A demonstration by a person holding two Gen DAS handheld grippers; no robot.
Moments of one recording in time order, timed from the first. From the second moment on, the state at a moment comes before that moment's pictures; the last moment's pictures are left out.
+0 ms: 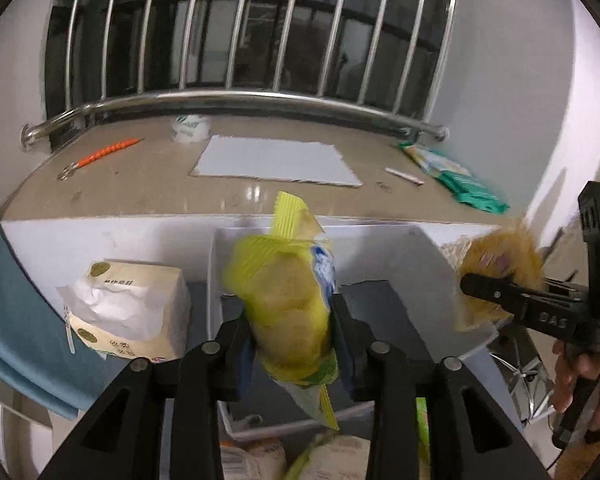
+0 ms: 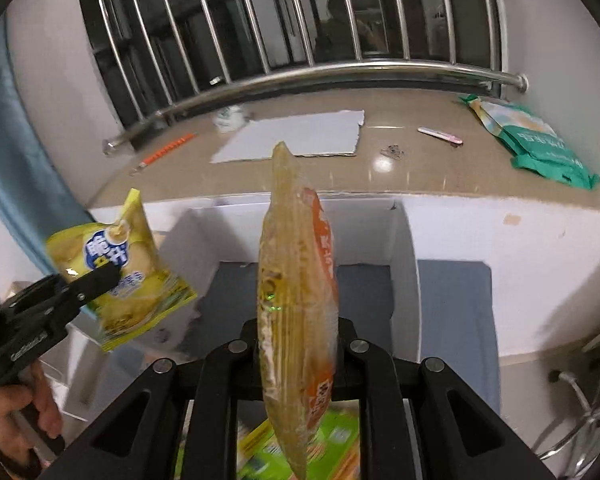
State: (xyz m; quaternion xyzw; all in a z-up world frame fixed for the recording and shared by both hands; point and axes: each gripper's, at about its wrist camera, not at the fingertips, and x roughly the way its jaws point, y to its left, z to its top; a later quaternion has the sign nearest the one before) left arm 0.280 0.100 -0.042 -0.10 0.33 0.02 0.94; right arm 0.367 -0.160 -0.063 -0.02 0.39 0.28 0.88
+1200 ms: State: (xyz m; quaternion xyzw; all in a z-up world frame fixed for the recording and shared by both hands) left arm 0.031 0.050 -0.069 -0.11 0.27 -0.01 0.96; right arm 0.149 -0.277 -0.106 0.05 0.37 0.23 0.90
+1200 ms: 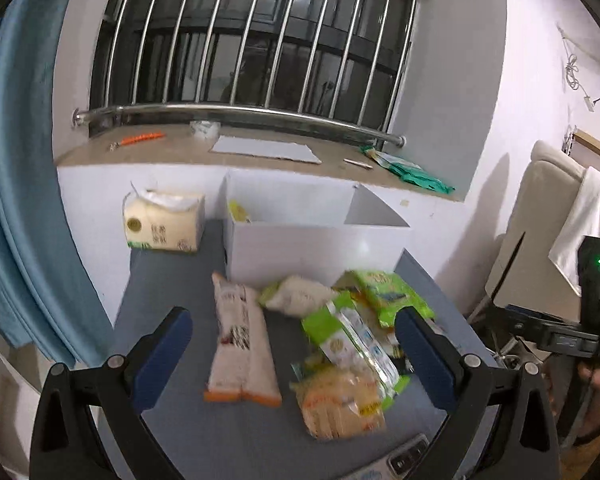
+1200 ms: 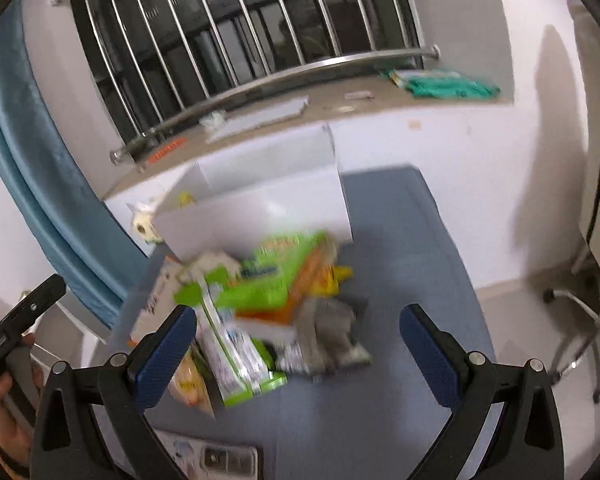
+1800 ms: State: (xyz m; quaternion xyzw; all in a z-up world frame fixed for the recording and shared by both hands) left arm 0.013 0.038 -0.082 -0.10 0.28 -0.02 0.95; right arm 0.249 -0.162 -0.156 -0.08 0.44 0.20 0.87
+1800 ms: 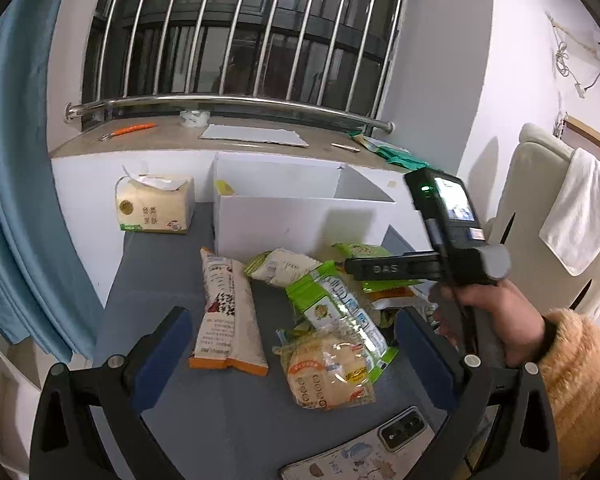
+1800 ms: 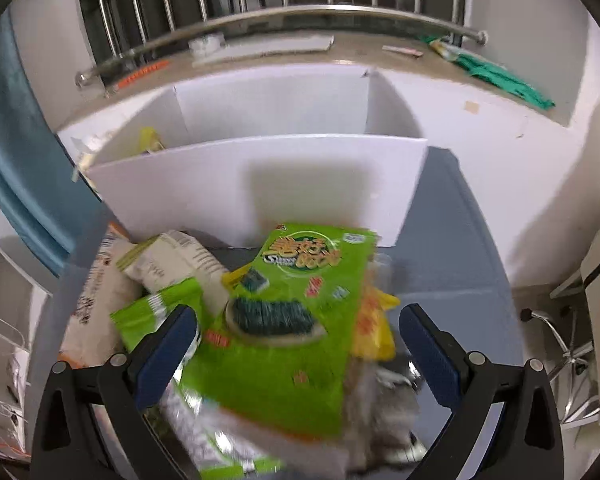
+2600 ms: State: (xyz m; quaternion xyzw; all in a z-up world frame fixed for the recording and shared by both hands) left arm 0.149 0.092 -0.158 -0.10 0.44 0.01 0.89; right arm 0.163 -0.243 -0.084 0.01 0.37 0.26 0.89
